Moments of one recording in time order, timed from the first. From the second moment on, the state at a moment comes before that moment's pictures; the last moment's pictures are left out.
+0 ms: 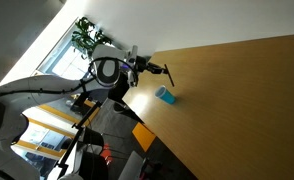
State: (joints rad) arm 1.13 0.44 -1.06 -2.13 0.09 2.67 0.61
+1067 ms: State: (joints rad) arm 0.32 0.43 -0.22 -1.83 -0.07 2.32 0.55
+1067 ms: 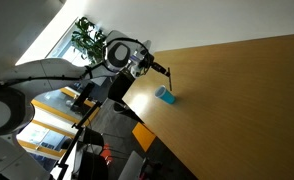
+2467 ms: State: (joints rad) arm 0.09 0.72 -0.08 -1.48 -0.02 2.09 0.38
